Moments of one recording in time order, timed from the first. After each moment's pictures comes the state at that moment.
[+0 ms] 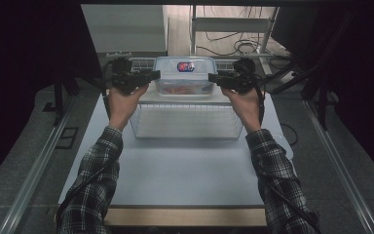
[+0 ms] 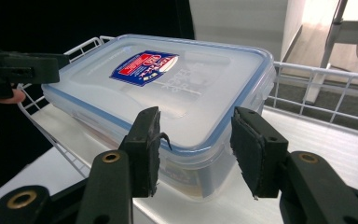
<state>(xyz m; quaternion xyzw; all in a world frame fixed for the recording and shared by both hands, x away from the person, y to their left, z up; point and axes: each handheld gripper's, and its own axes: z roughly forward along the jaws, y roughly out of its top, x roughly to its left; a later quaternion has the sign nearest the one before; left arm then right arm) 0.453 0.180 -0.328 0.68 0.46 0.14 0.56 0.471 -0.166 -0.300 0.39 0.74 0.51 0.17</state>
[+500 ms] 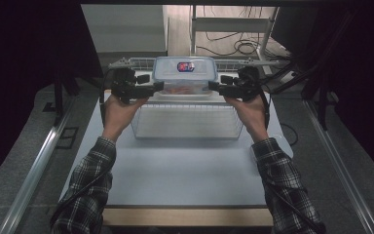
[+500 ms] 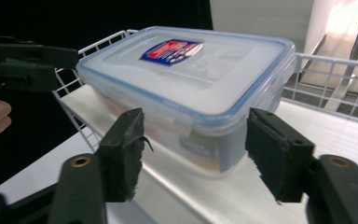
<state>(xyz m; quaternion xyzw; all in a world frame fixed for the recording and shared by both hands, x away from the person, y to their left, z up) 0.418 0.170 -0.331 0.73 0.41 0.17 0.53 0.452 -0.179 -0.309 0.35 0.75 0.54 0.15</state>
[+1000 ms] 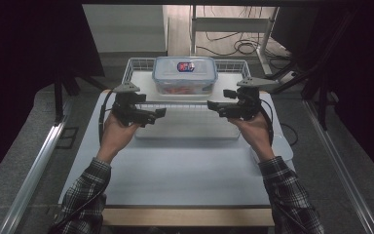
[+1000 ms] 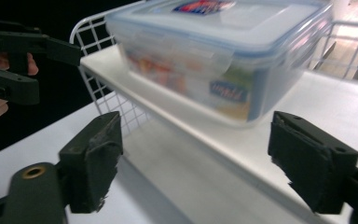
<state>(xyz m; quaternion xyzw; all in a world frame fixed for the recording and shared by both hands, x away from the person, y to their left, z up) 0.377 0.159 -0.365 0.77 0.38 0.17 0.49 0.417 -0.184 -0.338 0.31 0.77 0.53 0.16</state>
